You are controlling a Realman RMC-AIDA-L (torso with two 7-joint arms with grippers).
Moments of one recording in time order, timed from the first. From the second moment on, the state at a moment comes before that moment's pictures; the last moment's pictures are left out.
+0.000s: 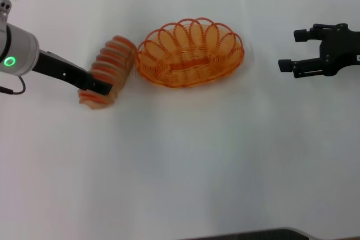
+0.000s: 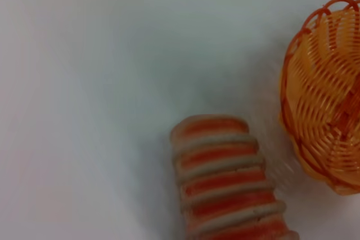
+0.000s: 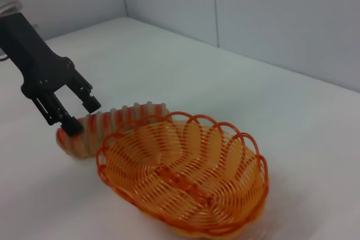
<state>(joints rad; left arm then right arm) -0.64 -2.16 1.11 1.08 2.64 1.36 -2.36 0.46 2.00 -0.62 -0.79 -2.17 -1.52 1.42</state>
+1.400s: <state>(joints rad) -0.64 -2.16 1.18 1.04 2.65 1.31 -2.36 0.47 2.00 -0.62 -0.79 -2.17 -1.52 1.44</state>
